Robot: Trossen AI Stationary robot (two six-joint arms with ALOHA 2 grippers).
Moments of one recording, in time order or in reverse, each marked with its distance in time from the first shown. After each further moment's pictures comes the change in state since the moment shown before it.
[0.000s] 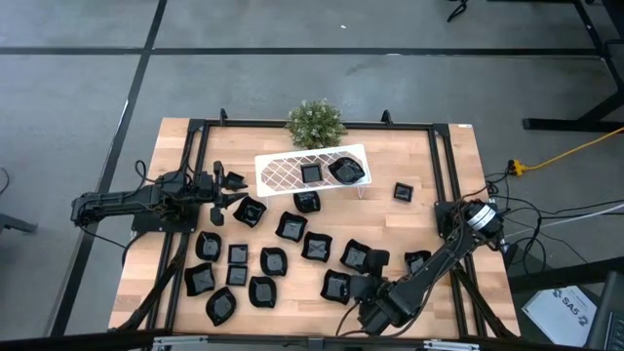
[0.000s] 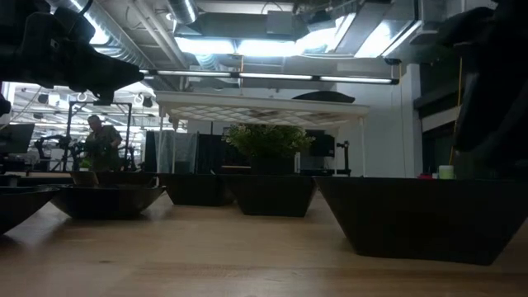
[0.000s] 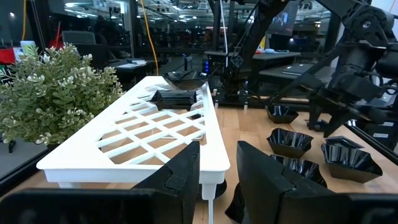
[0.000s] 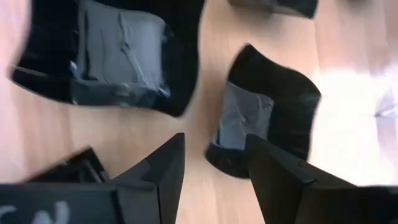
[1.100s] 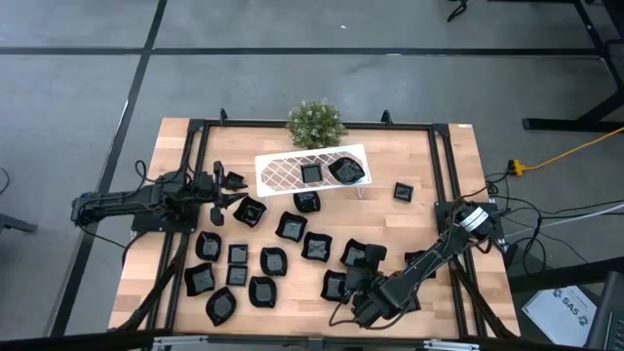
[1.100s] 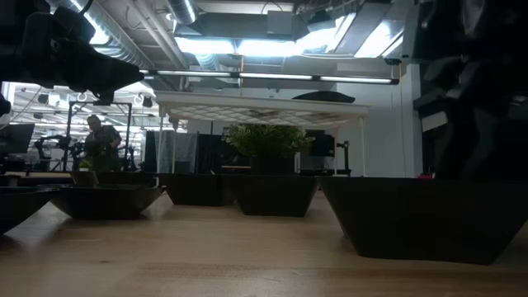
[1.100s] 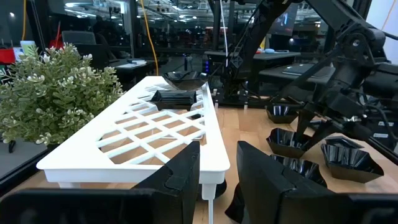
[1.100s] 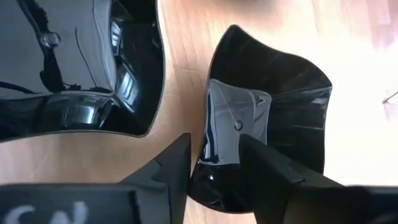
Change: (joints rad) left arm 0.000 0.000 0.000 0.000 0.000 0.000; right arm -0.046 0.049 -0.070 0.058 0.026 0.049
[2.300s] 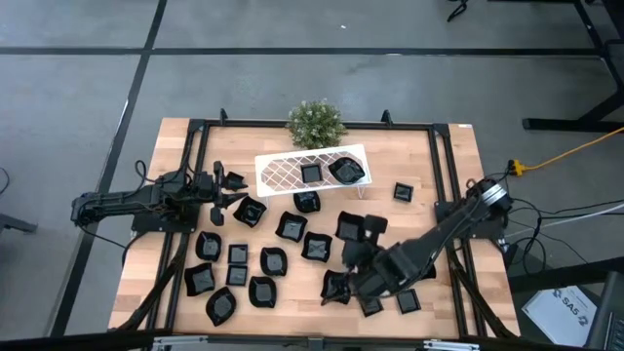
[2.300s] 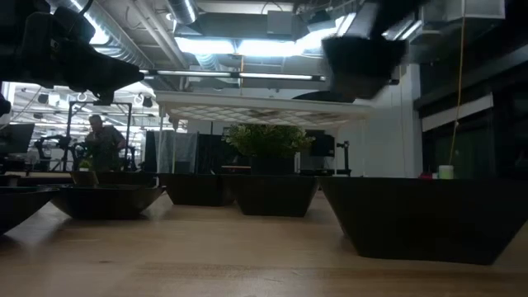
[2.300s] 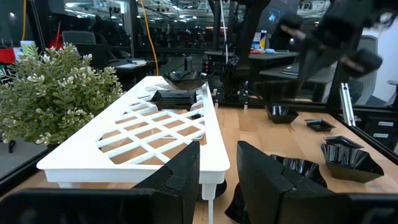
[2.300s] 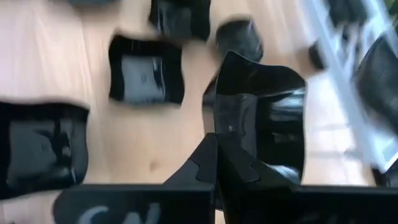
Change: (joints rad) left arm 0.000 0.000 0.000 0.000 0.000 0.000; right arm -0.129 -0.242 0.230 -0.242 0.106 -0.216
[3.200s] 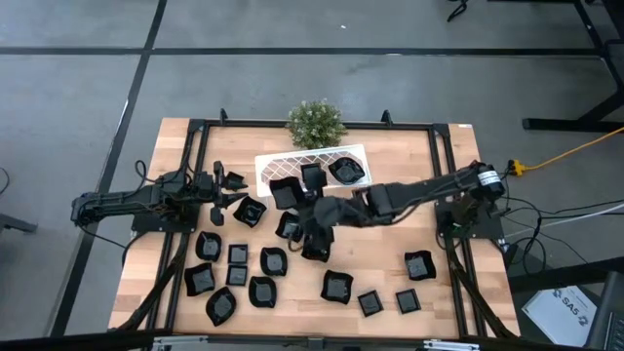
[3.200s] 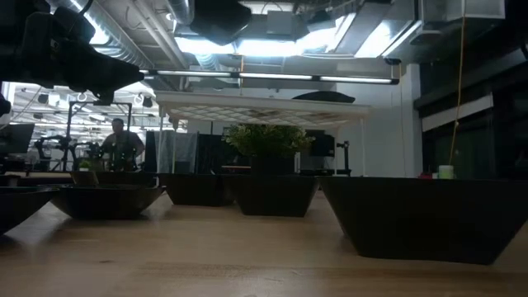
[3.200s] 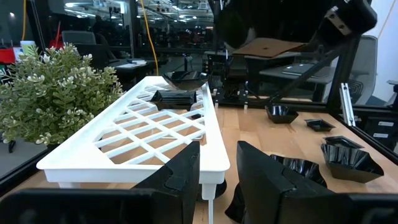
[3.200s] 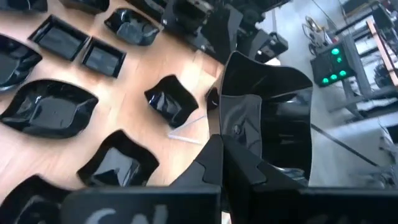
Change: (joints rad) left arm 0.000 0.000 0.000 0.000 0.000 0.000; right arm -0.356 -0.018 0.073 0.683 -0.235 -1.118
